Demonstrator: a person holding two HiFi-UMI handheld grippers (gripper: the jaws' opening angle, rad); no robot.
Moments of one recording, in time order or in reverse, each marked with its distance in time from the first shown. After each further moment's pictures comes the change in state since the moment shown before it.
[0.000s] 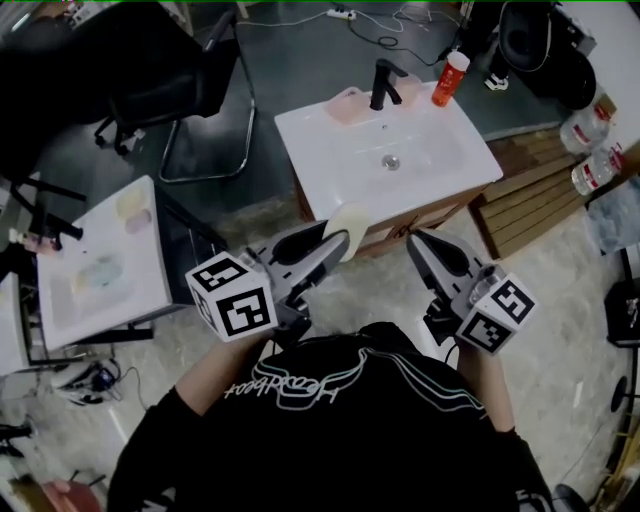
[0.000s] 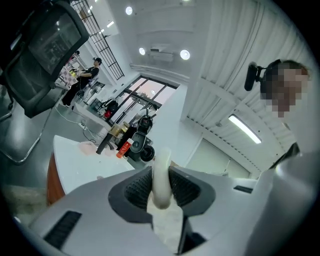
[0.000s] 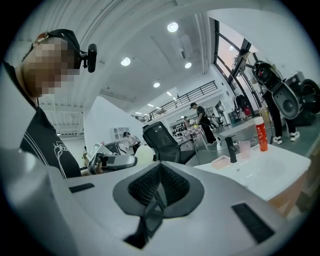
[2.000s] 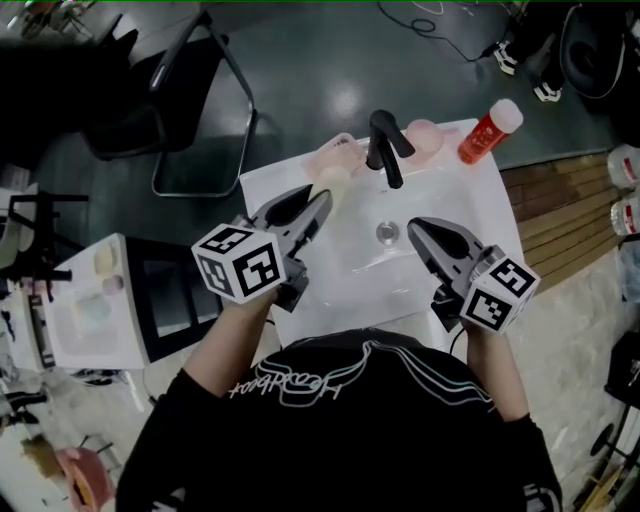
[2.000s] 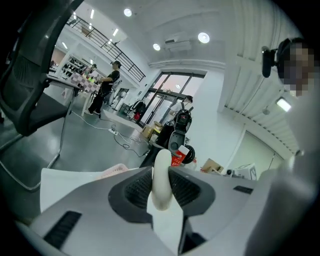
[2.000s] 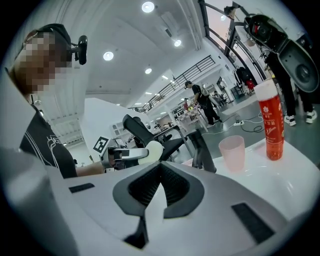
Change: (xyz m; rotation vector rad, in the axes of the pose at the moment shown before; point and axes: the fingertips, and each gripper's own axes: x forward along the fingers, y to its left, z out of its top) left arm 0.244 0.290 0.100 0.003 0.029 0.387; right arm 0.149 -0.341 0.029 0.139 0.189 0.111
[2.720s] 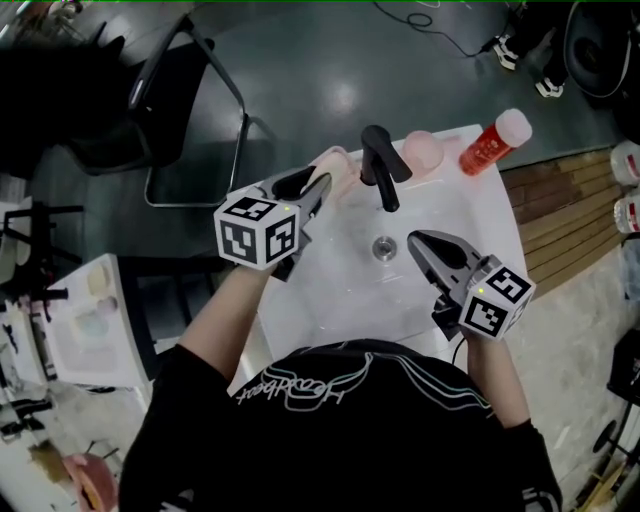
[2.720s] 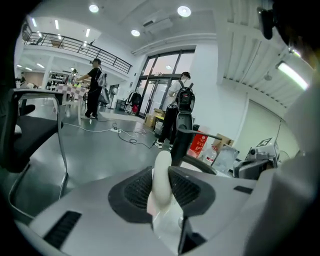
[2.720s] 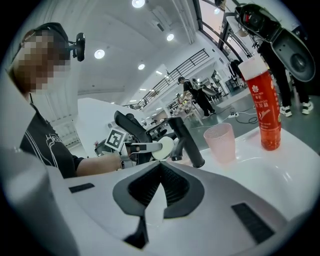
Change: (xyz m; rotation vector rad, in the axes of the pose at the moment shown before) left arm 0.090 0.074 -0.007 0.240 0.173 0.101; right arm 0.013 -0.057 -0.026 0.064 0.049 -0.028
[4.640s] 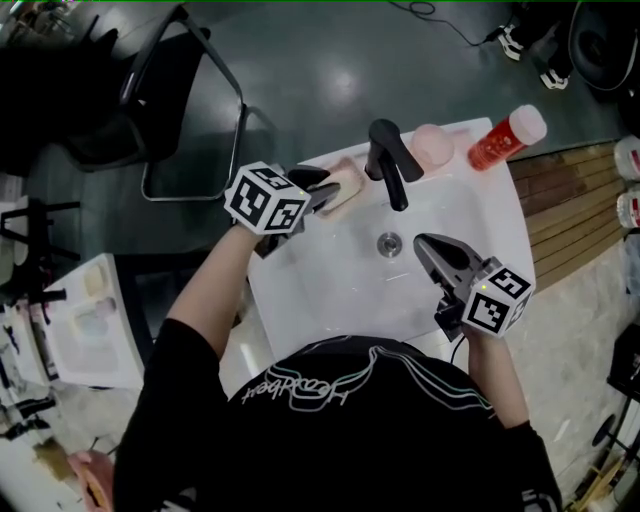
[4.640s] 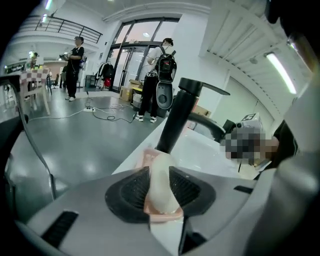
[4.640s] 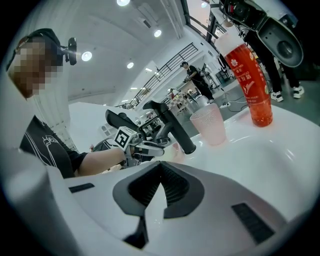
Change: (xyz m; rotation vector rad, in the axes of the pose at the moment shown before) left arm 0.046 0.016 -0.069 0.177 0.352 -0.243; right arm 0.006 -0.030 -0.036 0.112 0.030 -0.039
